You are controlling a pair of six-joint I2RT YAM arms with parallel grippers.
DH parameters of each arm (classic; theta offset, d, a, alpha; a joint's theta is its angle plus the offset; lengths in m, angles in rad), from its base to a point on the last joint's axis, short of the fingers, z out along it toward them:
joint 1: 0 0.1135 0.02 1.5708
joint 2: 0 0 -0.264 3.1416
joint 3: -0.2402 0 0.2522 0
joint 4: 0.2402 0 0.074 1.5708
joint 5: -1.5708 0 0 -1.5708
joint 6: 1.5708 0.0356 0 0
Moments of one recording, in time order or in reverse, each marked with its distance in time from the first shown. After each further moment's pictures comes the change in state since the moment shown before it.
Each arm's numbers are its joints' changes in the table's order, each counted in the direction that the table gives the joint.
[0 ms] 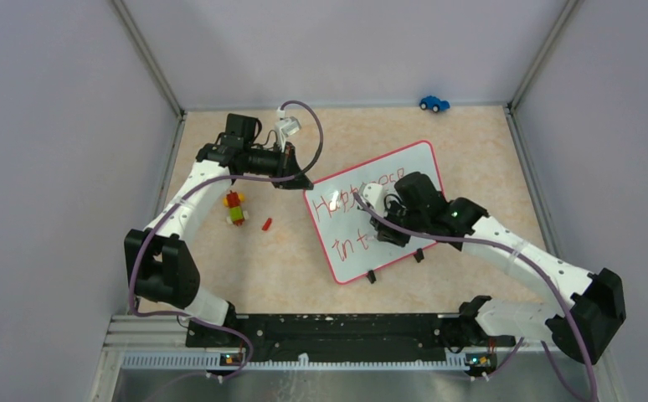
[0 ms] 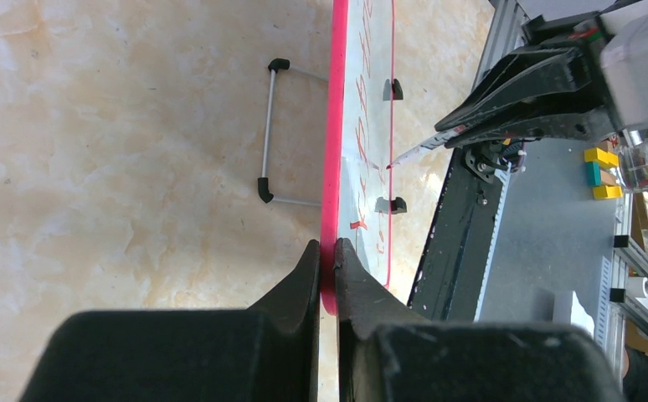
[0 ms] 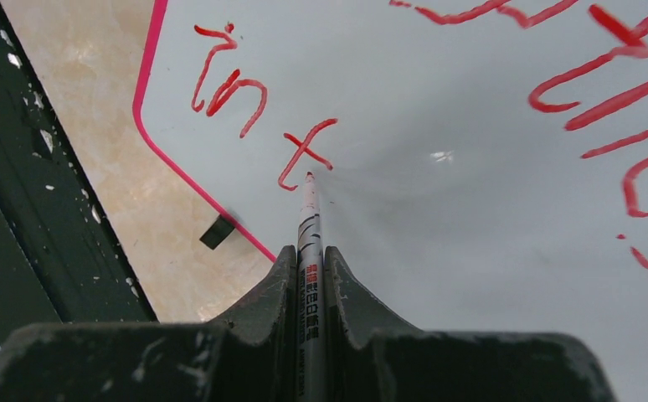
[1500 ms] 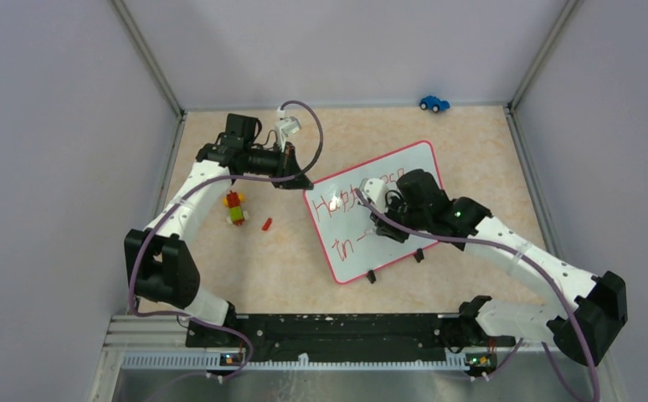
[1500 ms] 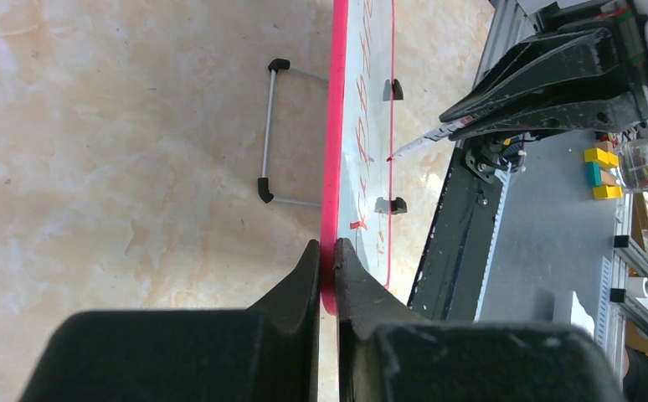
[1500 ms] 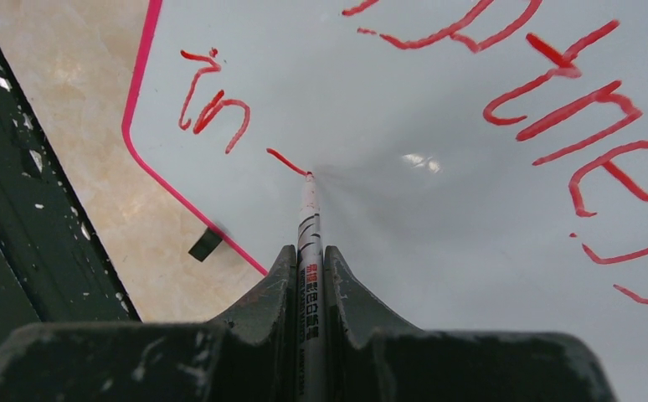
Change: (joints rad) left arm 0.000 0.000 0.000 0.000 0.000 0.000; right arm 0.000 0.015 -0.023 -0.027 -0.036 0.006
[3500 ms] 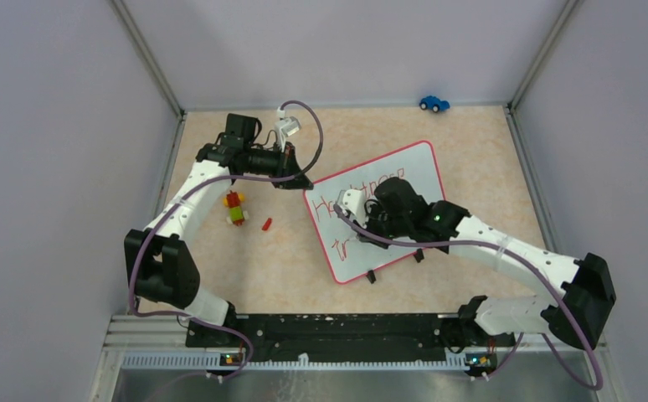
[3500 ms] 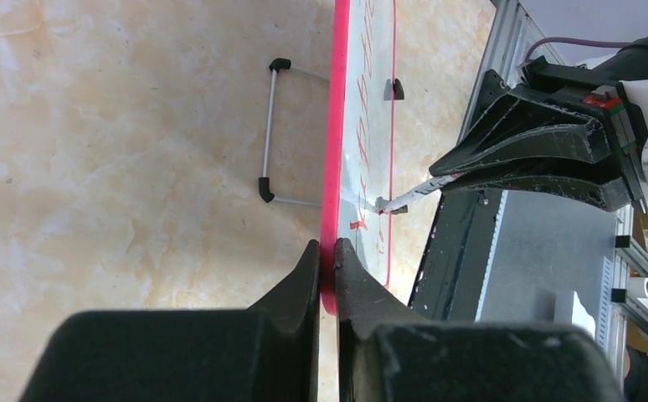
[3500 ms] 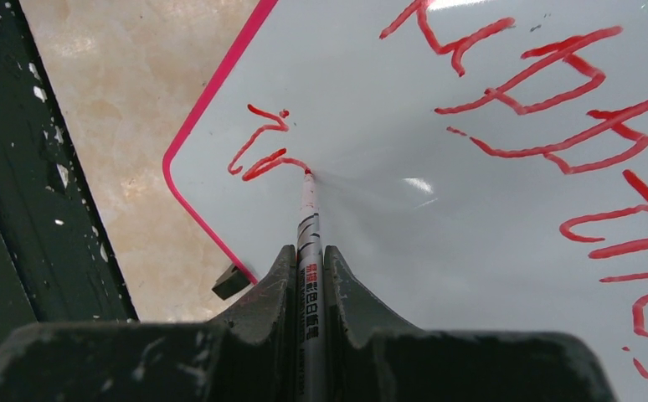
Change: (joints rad) left arm 0.000 0.000 0.000 -0.001 0.001 0.000; right arm 0.137 -0.092 -0.035 -0.074 -0.029 -0.008
